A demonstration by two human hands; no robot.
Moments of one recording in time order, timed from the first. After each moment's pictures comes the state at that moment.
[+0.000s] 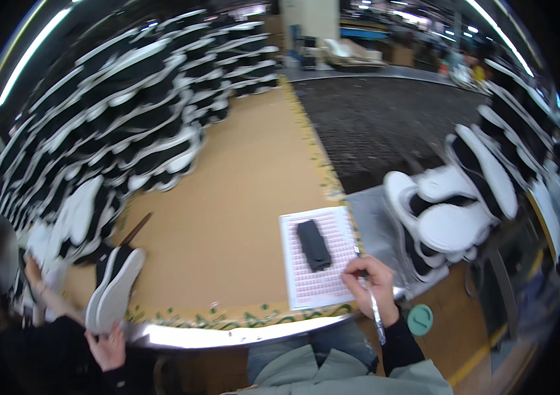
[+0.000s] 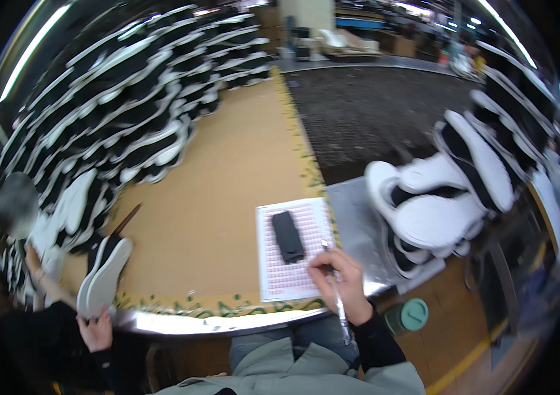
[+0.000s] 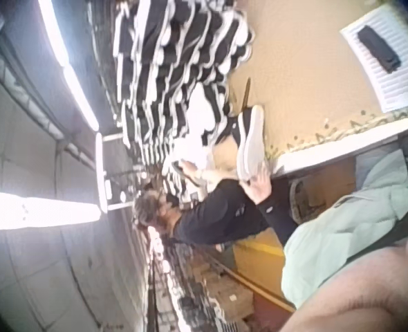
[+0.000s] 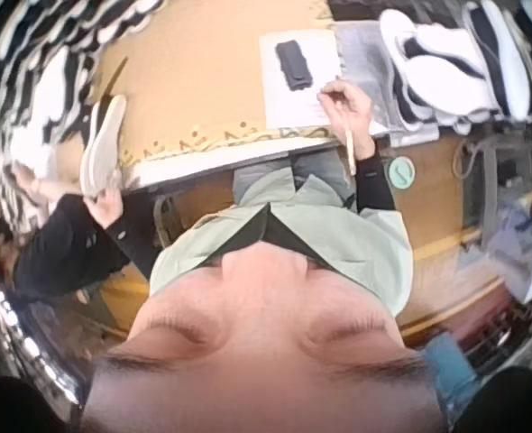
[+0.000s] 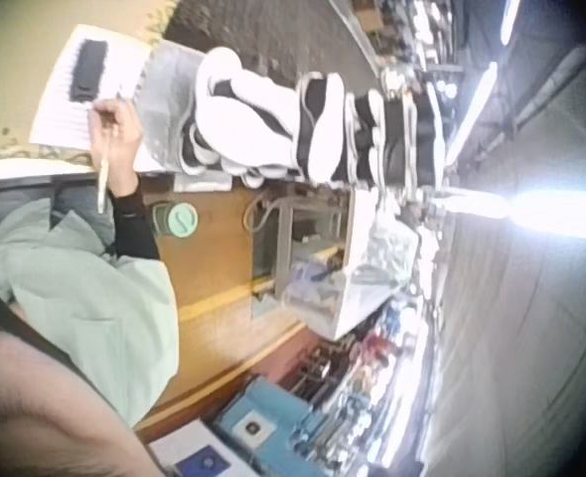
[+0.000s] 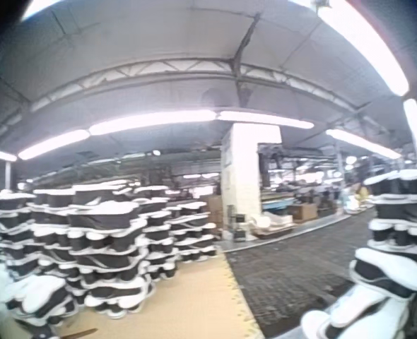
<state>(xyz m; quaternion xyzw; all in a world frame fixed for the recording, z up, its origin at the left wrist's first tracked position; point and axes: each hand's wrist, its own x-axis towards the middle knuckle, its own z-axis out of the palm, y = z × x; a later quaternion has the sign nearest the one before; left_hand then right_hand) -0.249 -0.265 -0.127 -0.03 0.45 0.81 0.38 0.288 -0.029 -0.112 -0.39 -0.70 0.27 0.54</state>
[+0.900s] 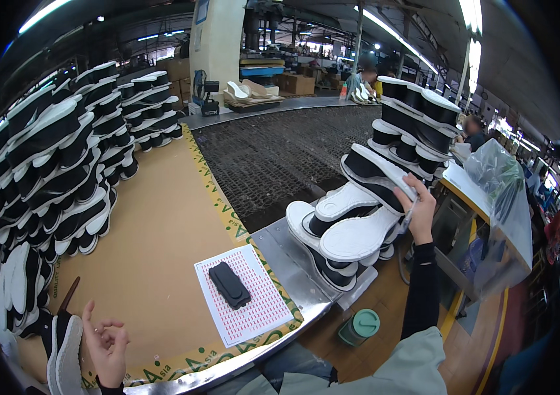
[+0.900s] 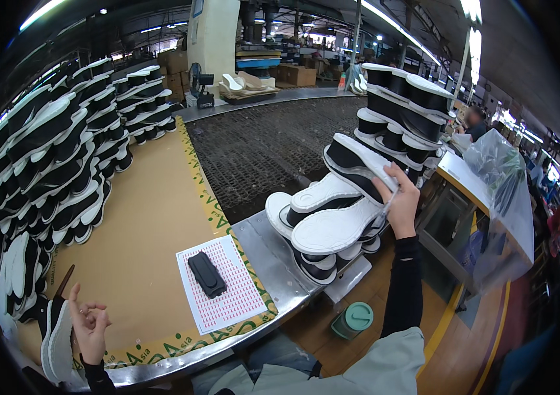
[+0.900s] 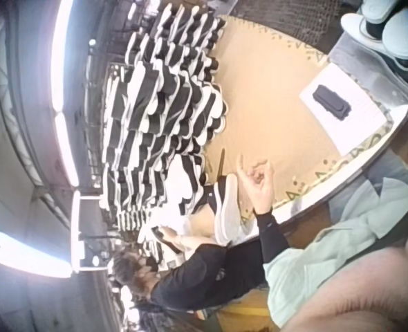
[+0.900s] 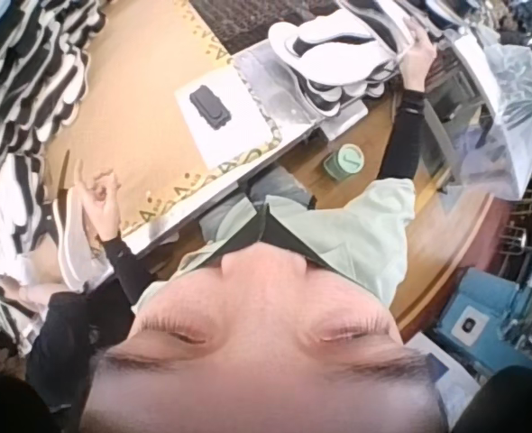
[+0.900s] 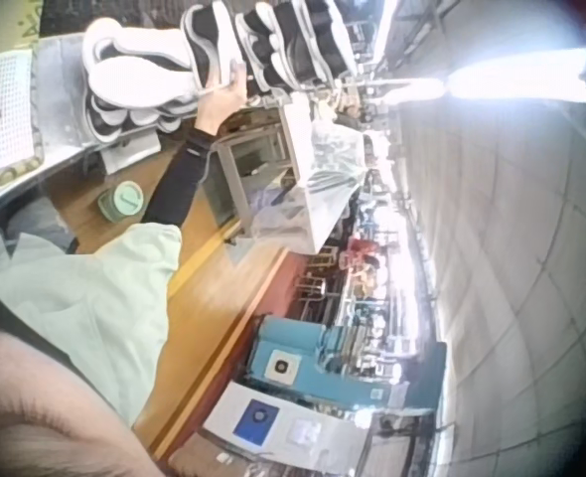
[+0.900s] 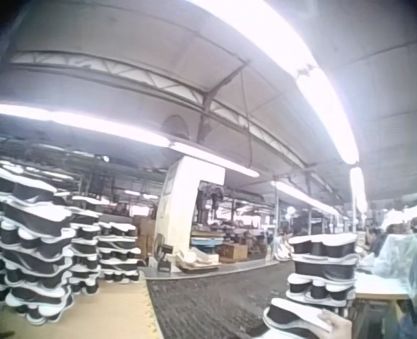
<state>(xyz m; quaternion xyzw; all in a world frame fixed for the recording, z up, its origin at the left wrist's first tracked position) -0.069 -0.084 -0.079 0.55 0.57 0.56 0.26 0.549 0.028 -0.016 -0.59 -0.56 -0.14 0.57</state>
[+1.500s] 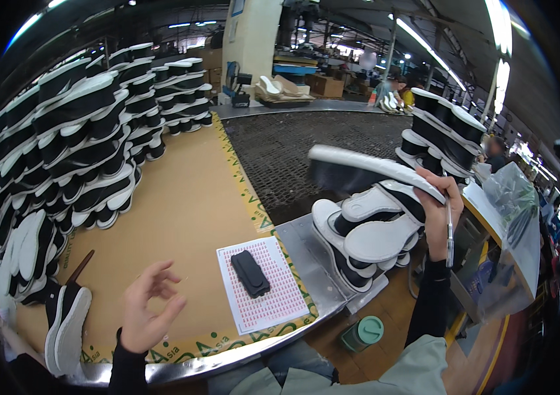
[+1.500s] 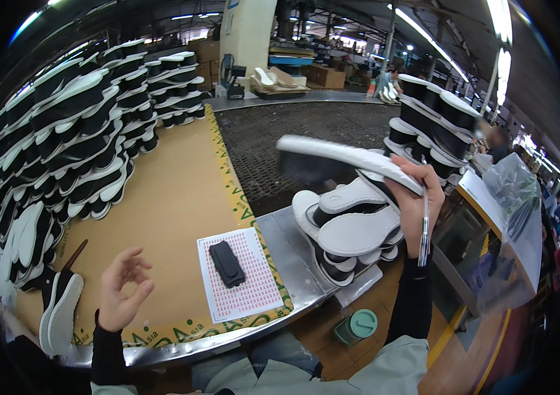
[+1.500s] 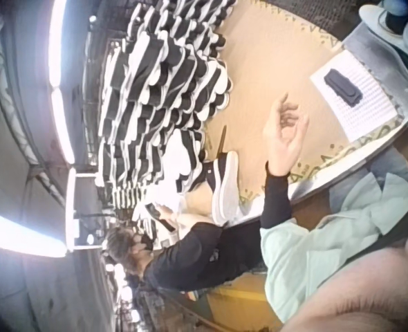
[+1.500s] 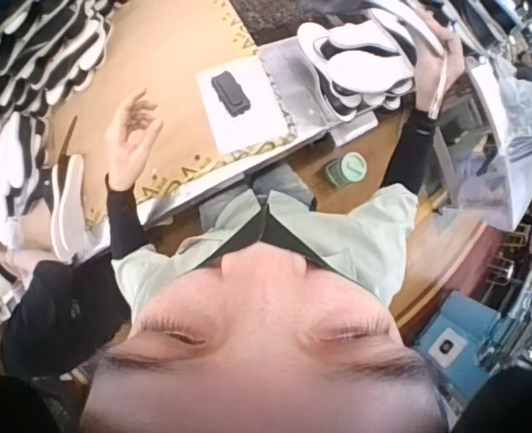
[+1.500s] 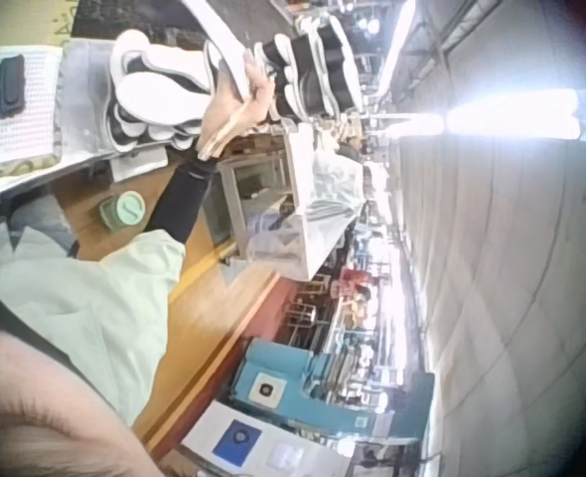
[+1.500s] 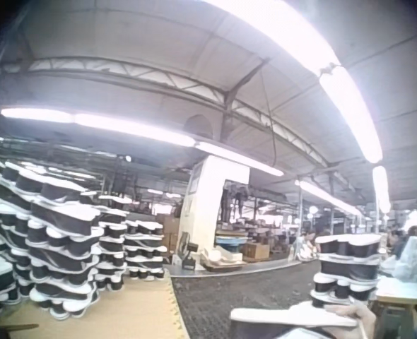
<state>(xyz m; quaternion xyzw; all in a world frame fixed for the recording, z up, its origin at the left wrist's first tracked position) -0.016 -0.055 -0.032 0.71 0.45 0.47 0.26 0.451 0.005 0.042 -0.39 -0.63 -0.01 0.67</state>
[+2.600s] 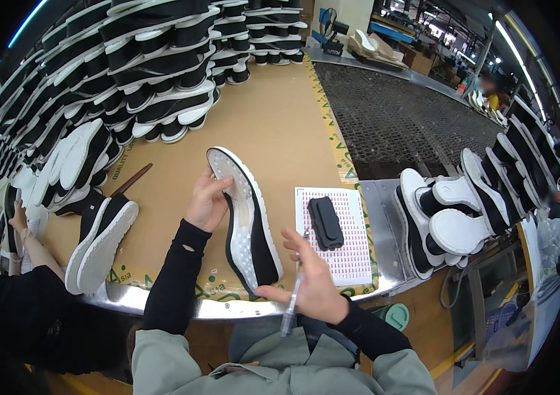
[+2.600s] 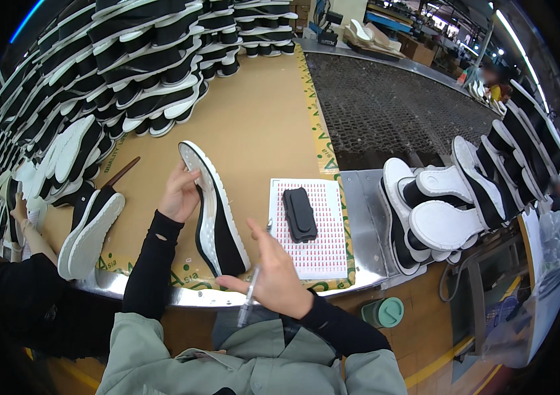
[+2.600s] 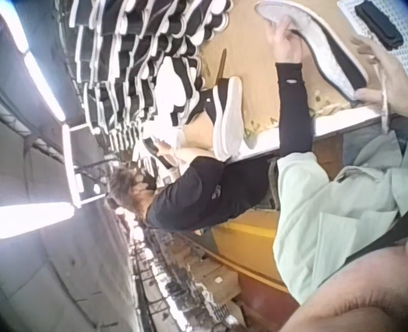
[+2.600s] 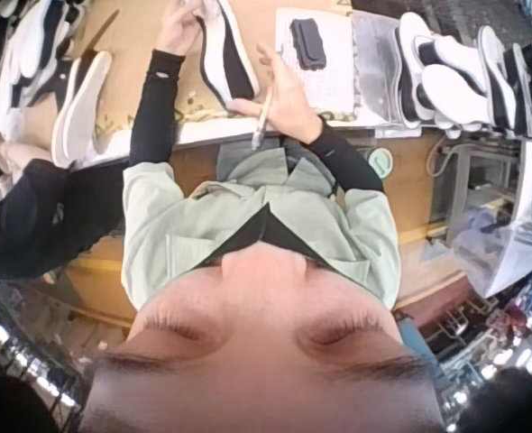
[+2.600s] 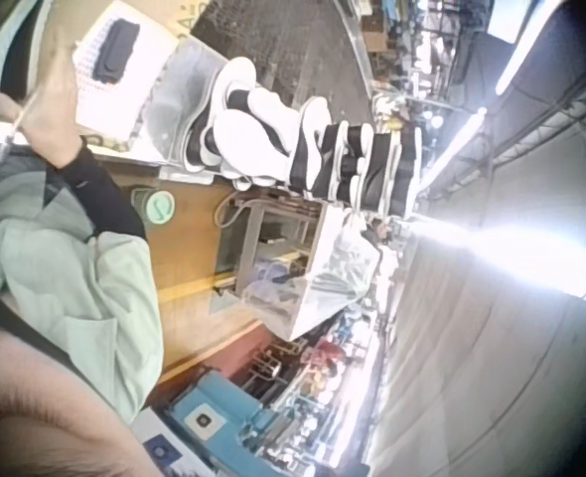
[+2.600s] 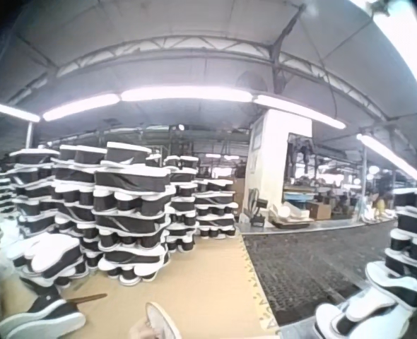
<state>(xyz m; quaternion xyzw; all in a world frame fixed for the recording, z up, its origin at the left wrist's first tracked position) -0.057 0.038 -0.123 0.37 0.25 0.67 0.59 0.185 -0.051 -0.106 -0.35 -0.80 0.30 0.40</state>
